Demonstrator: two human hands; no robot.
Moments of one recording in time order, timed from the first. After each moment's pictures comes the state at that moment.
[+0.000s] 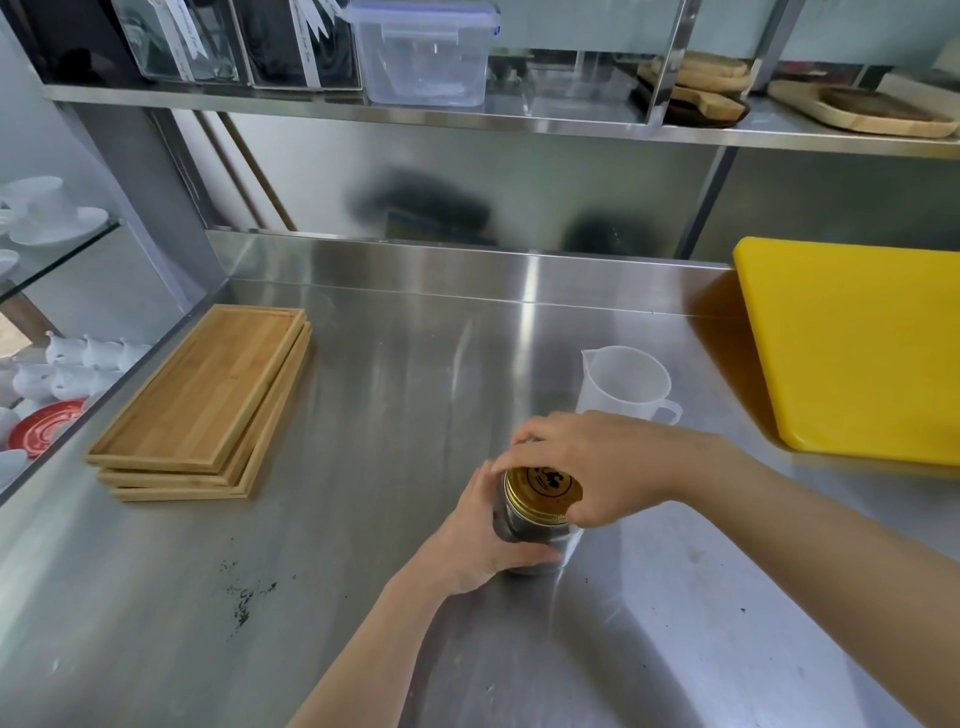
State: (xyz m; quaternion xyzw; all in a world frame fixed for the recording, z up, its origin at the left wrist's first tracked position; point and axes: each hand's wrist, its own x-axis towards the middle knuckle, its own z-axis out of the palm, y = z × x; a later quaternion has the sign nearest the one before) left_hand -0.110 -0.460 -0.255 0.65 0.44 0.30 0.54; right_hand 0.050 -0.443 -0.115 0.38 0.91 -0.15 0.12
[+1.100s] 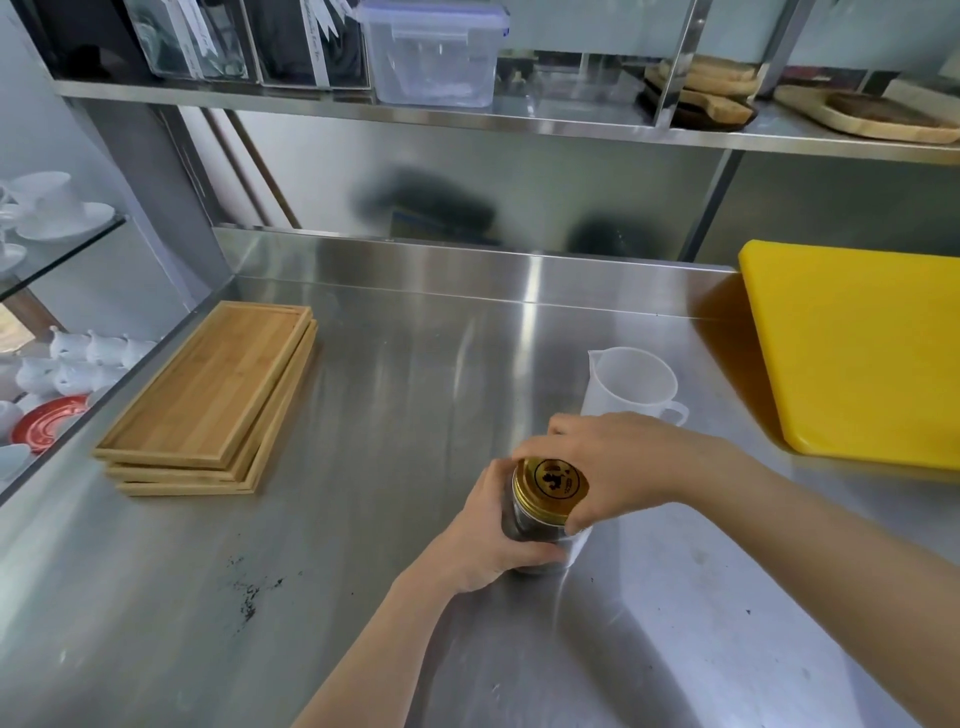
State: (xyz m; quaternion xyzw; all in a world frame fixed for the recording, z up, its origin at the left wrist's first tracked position) left_hand -0.111 -0.461 -0.256 0.64 0.42 0.31 0.57; right_hand 0.053 -0.443 -0.124 0.44 0.88 -0.12 0.12
